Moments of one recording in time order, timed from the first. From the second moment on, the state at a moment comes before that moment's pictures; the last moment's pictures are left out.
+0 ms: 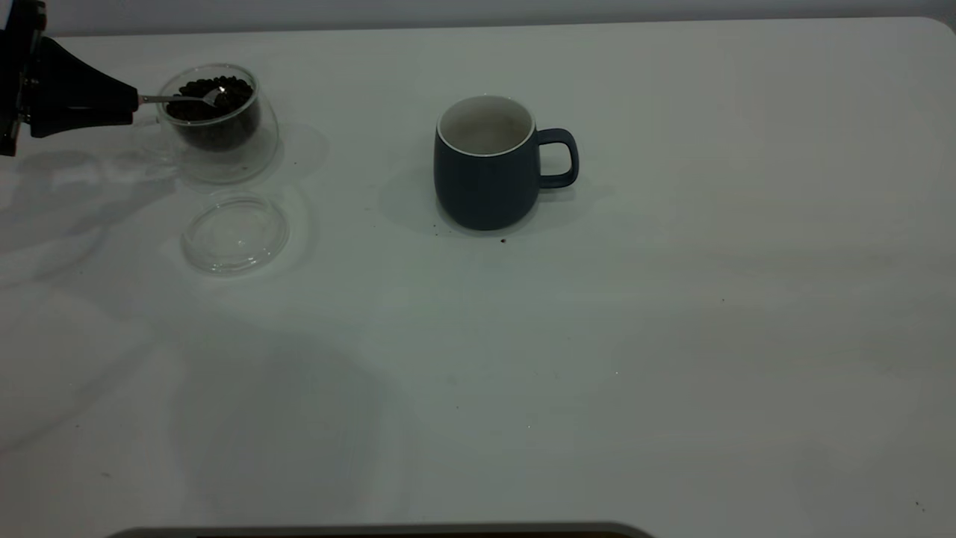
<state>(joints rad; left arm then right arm) 0.38 2.46 -1.46 -1.29 0.91 1.12 0.10 0.03 -0.47 -0.15 1.13 0.14</state>
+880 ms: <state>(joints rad) 0.50 2.46 -1.46 -1.26 1.07 1.12 0.10 0.03 -0.47 -0.15 1.13 0.14</state>
